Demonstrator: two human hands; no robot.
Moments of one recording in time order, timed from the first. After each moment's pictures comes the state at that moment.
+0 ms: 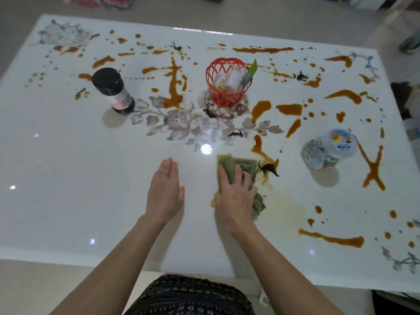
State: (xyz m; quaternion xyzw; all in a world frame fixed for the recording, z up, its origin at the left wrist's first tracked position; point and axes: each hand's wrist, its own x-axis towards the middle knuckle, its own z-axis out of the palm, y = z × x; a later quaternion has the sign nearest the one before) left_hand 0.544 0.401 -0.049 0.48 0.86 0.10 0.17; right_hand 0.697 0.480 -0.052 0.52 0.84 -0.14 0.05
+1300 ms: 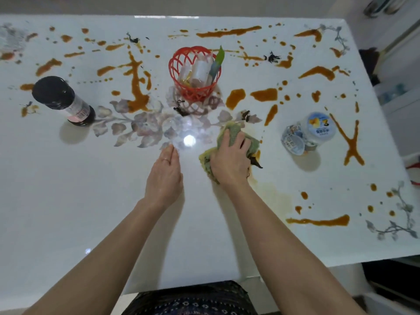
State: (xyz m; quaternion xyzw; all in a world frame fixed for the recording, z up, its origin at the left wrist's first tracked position) left_hand 0.545 0.471 -0.048 0.57 0.80 0.06 0.18; right_hand 0.668 0.576 -0.047 0.65 0.74 -0.16 0.08
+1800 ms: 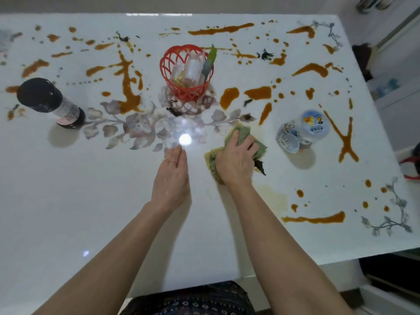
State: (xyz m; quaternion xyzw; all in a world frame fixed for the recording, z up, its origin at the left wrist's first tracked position) left_hand 0.562 0.486 -0.056 0.60 0.77 0.08 0.20; right_hand 0.686 0.582 -0.044 0.69 0.70 -0.17 0.05
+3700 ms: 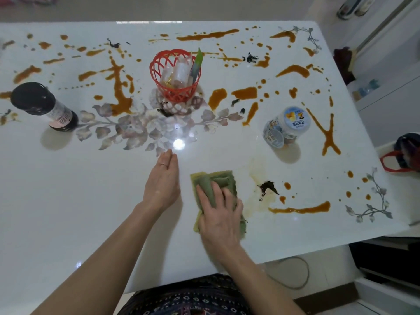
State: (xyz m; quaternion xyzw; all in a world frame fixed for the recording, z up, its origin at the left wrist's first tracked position) left_hand 0.570 0.469 -0.052 0.55 0.79 0.13 0.24; right_hand 0.745 0.436 -0.062 0.54 0.83 -0.11 -0.06
